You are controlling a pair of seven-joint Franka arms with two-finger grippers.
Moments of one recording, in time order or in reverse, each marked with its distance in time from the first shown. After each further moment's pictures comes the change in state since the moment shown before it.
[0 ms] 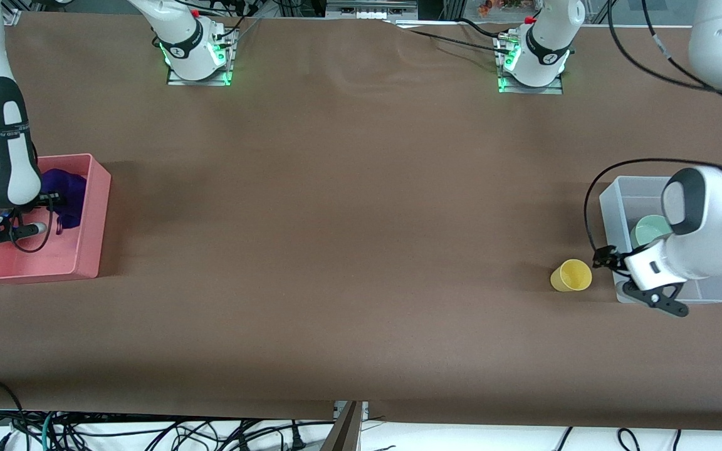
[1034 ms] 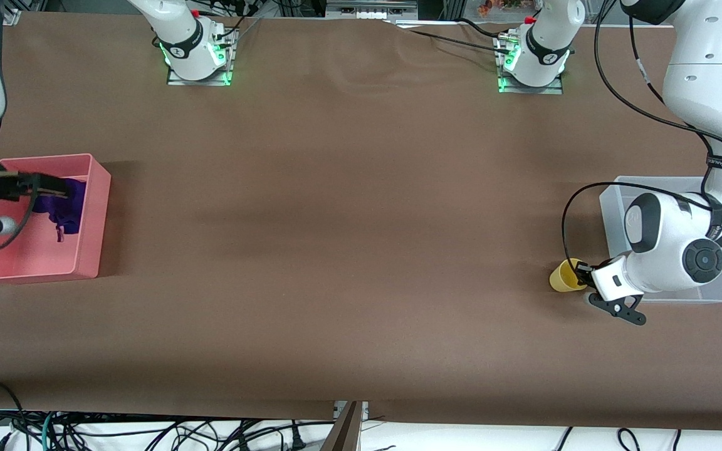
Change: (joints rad) left arm -0.017 0.090 -0.019 0.018 0.000 0.043 -0.010; right arm 0.017 -0.364 0.411 0.328 -0.132 -0.553 0.573
